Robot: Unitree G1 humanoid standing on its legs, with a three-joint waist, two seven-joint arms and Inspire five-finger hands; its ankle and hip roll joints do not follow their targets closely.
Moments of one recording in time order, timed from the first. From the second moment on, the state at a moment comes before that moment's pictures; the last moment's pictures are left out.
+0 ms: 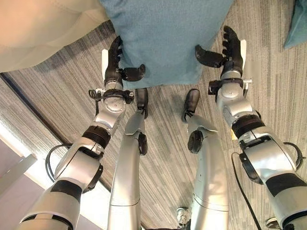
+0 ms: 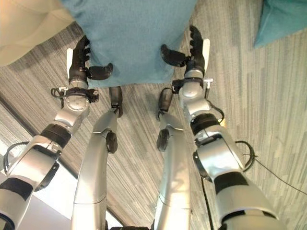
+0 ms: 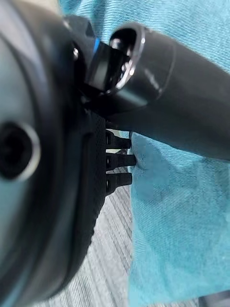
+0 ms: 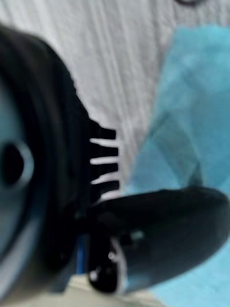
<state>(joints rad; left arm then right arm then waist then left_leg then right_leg) -1.12 0.37 -0.51 0.87 -0.39 -0.17 0.50 -1.27 -0.42 0.44 1.05 0.42 -0.15 -0.44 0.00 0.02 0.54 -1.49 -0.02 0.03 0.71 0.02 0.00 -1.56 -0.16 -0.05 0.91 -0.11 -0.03</state>
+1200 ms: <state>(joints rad) -0.62 0.40 -0.35 0.40 -0.45 -0.14 0.49 -0.77 -0.33 0.33 0.59 0.35 -0.14 -0.52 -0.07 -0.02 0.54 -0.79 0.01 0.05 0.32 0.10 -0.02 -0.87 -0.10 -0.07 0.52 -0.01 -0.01</state>
